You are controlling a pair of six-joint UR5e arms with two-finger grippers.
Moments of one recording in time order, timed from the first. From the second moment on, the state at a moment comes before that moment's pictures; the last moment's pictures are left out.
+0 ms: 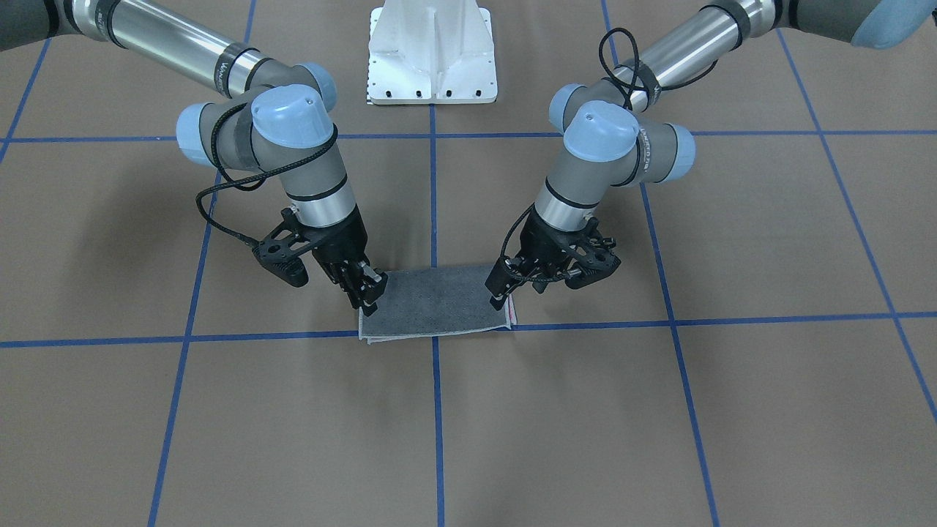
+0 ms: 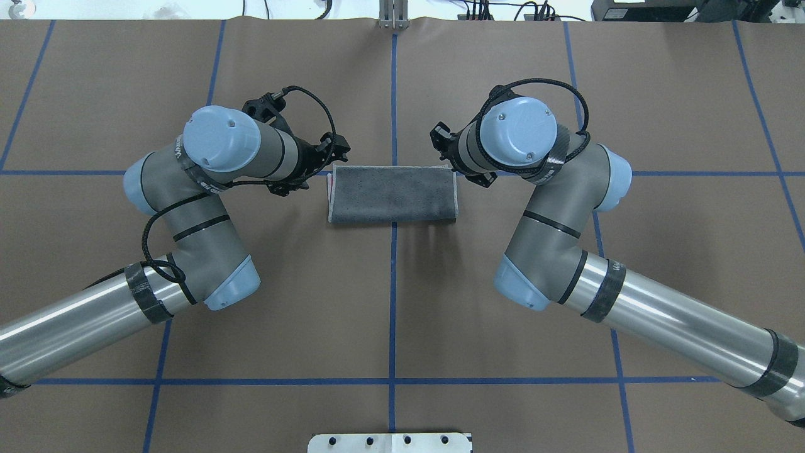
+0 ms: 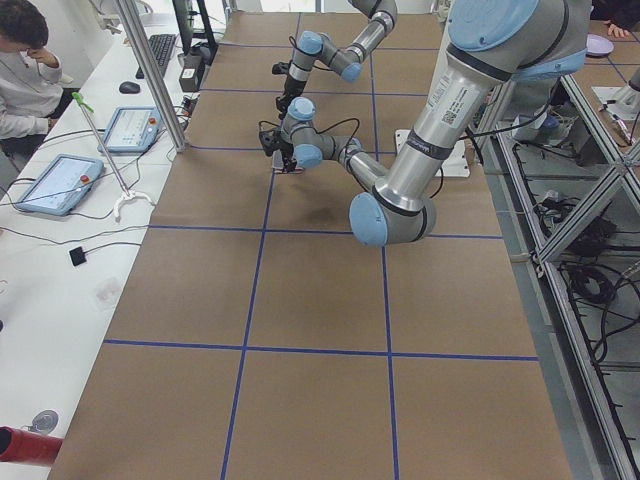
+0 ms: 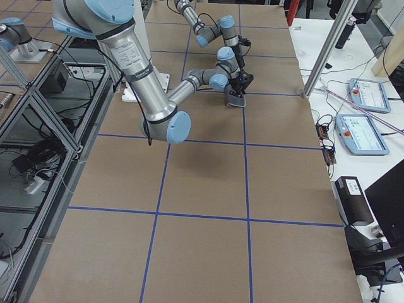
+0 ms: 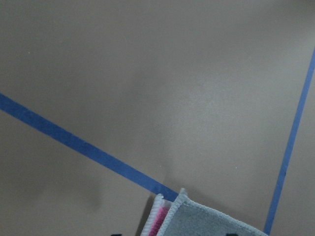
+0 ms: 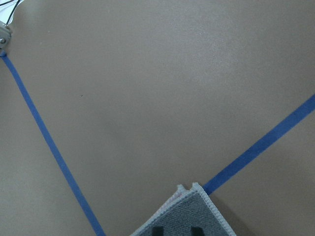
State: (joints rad) left arm -0.64 -2.21 -1.42 -2.18 -1.78 -1.72; right arm 0.64 -0.92 1.50 -1.17 1.71 1.88
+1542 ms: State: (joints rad) left arm -0.62 -2.12 -1.49 -2.26 -1.92 -1.60; right arm 0.84 -1.17 1.69 -1.35 1.99 1.12
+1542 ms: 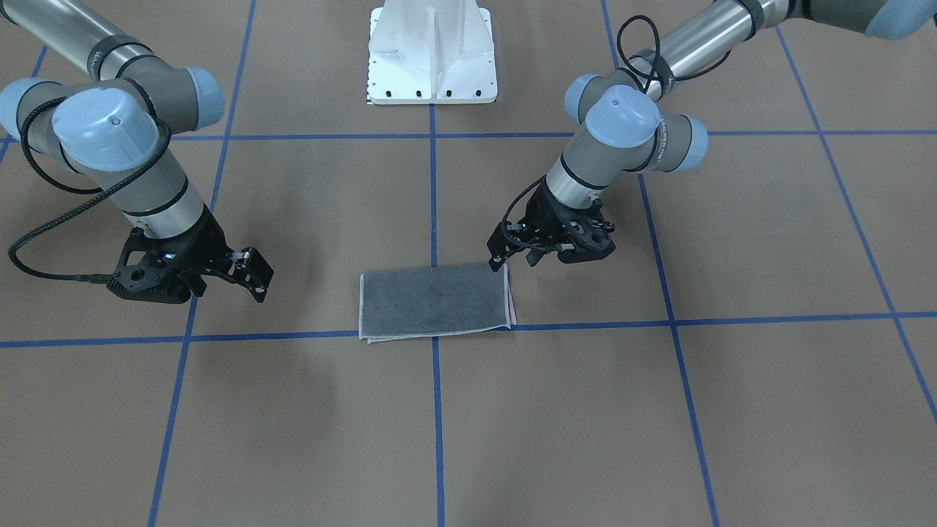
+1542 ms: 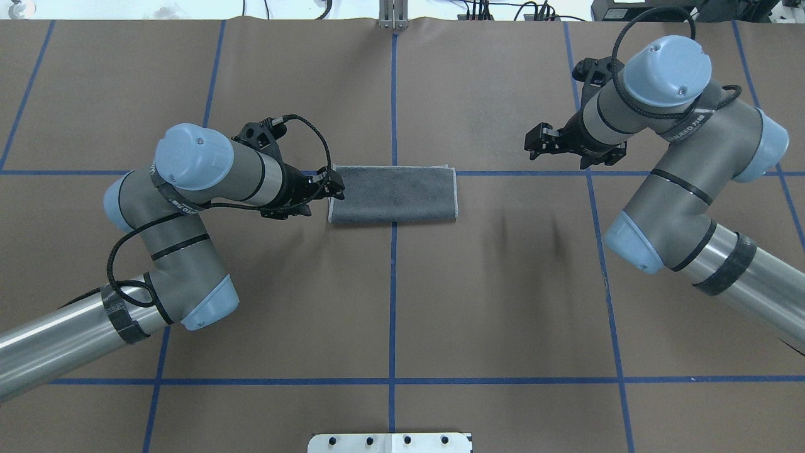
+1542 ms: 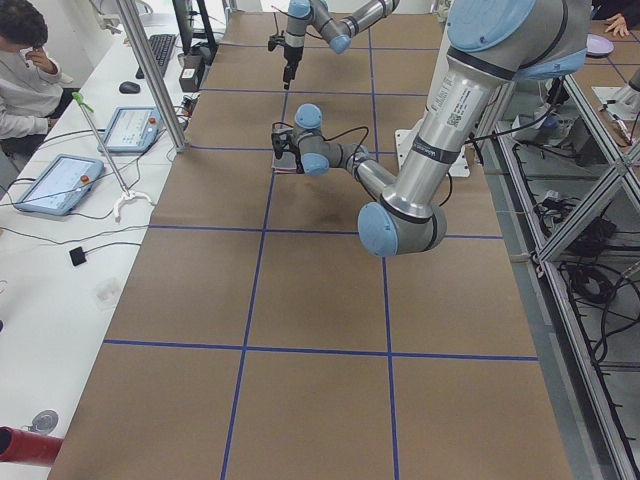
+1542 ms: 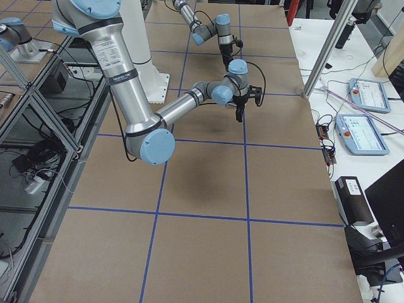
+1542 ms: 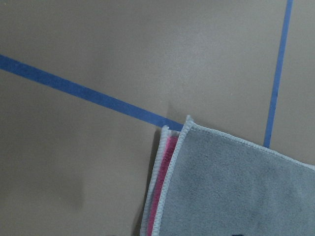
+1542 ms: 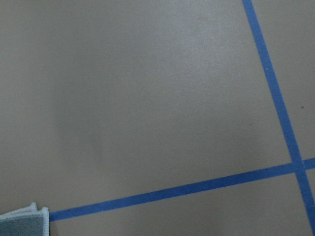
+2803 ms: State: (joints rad) left arm -0.59 -2.12 -1.45 -2.26 -1.90 -1.61; right arm 0.89 -1.22 1.71 -1.36 2.04 0.96
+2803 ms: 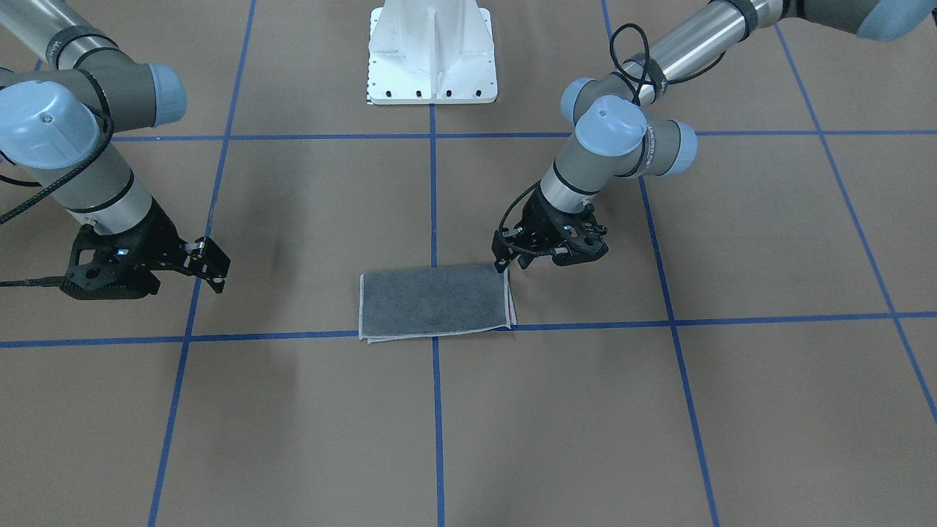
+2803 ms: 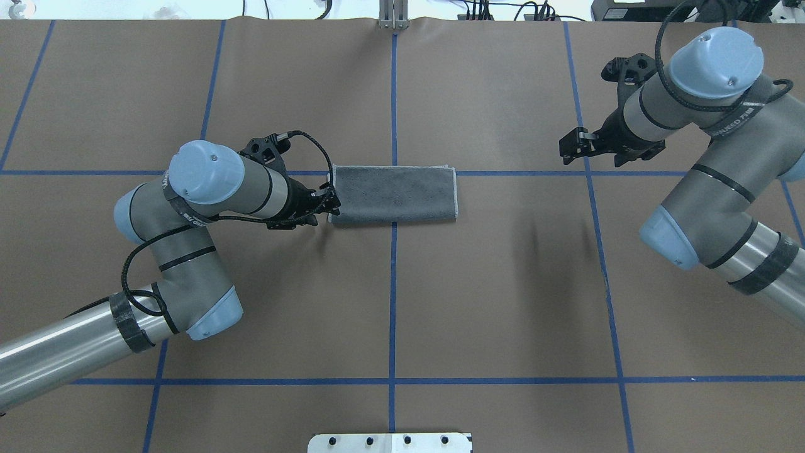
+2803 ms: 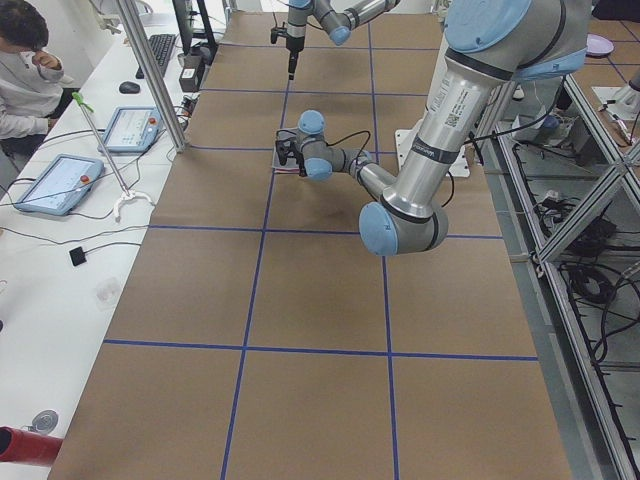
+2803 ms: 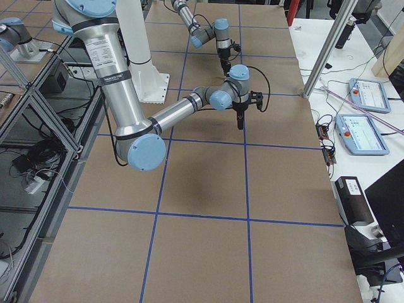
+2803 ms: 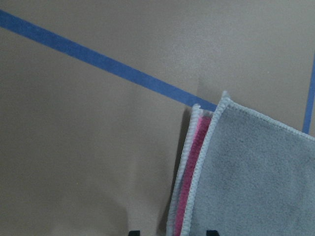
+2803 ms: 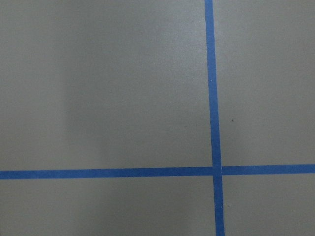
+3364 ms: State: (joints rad) left arm -0.59 -2.13 -1.45 -2.26 -1.89 -1.62; right arm 0.89 -1.22 1.71 -1.36 2.04 0.96
